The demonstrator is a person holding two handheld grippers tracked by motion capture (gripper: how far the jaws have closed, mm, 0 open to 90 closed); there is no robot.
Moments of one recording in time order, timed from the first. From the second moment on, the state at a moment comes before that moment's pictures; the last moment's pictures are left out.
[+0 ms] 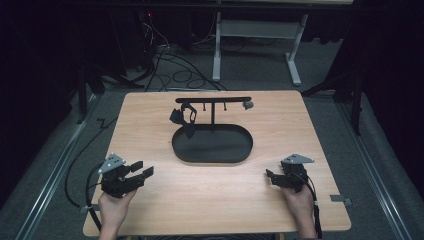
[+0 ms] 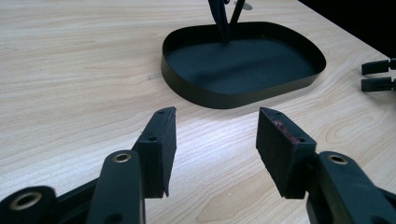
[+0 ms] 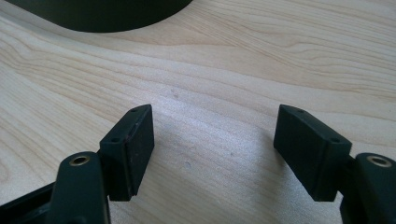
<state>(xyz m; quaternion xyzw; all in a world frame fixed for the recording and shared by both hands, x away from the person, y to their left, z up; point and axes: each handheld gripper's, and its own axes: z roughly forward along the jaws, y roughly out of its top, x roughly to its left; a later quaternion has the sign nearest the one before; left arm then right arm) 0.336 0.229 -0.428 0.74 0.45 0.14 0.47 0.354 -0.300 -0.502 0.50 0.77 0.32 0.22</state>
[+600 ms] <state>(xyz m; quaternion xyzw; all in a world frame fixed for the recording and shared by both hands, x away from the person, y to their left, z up) 0.336 0.225 -0.444 0.74 0.46 0.13 0.47 0.354 -0.300 -0.502 0.50 0.77 0.32 0.22</state>
